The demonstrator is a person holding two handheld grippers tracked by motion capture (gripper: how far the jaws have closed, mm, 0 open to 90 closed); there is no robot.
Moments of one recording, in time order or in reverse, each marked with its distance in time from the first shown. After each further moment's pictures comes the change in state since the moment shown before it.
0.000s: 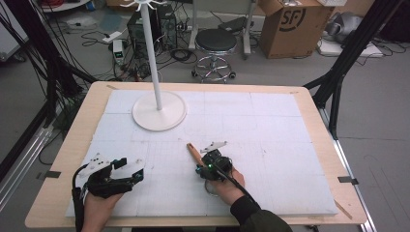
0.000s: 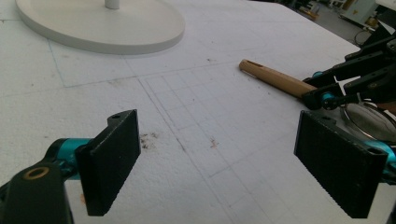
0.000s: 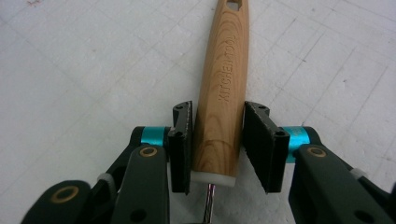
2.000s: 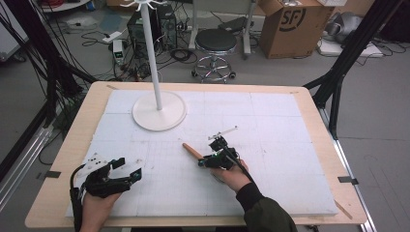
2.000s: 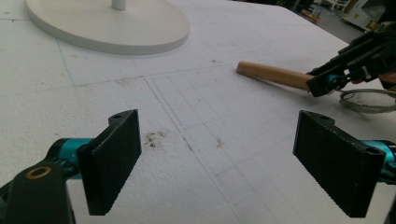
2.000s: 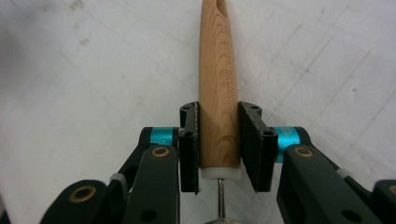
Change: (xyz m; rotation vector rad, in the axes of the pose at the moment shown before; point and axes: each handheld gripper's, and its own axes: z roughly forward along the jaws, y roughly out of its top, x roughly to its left) left arm 0.004 0.000 -0.003 -0.010 0.005 -0.010; right arm -0.039 0.019 0.000 0.066 0.259 0.149
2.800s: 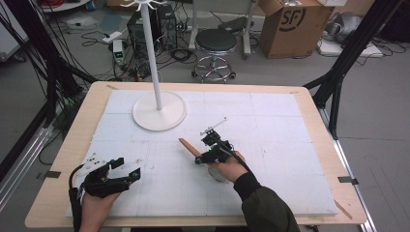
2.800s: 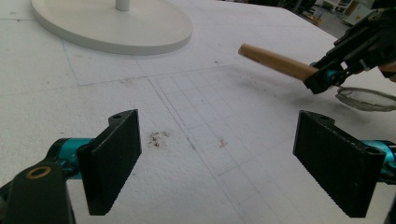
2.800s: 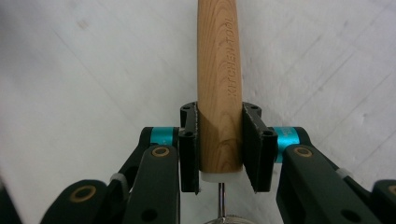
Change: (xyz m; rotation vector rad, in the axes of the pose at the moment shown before) left arm 0.001 0.000 -0.002 -0.003 0.004 -0.001; right arm 0.007 0.028 -0.001 0.121 0.007 -0.054
